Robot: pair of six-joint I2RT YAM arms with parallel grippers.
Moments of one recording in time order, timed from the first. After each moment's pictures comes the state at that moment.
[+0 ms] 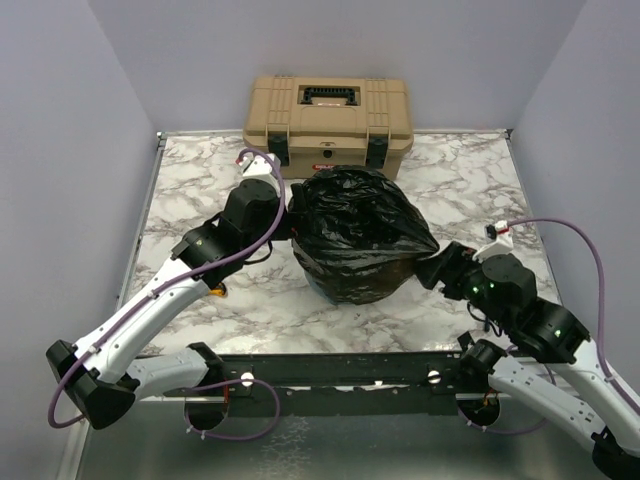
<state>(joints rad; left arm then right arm) -0.73 1.08 1.17 -0.57 -0.26 -0.57 0.74 0.49 0.80 -0.75 0.30 0.84</state>
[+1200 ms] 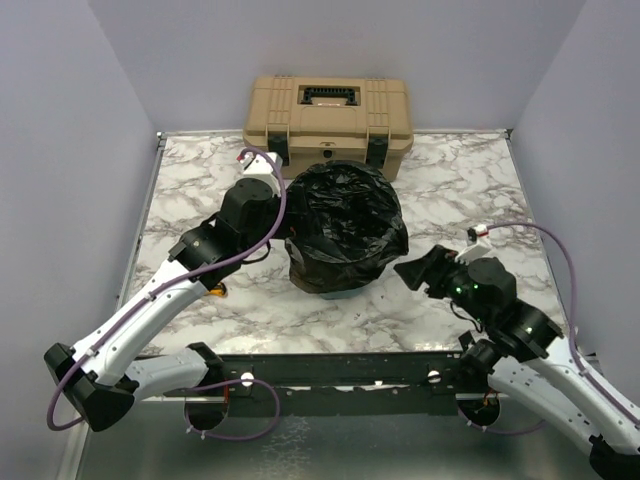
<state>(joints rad) -0.72 1.08 1.17 -0.54 -0.23 -0.48 0.71 0.50 0.56 -0.43 0.16 0.83</state>
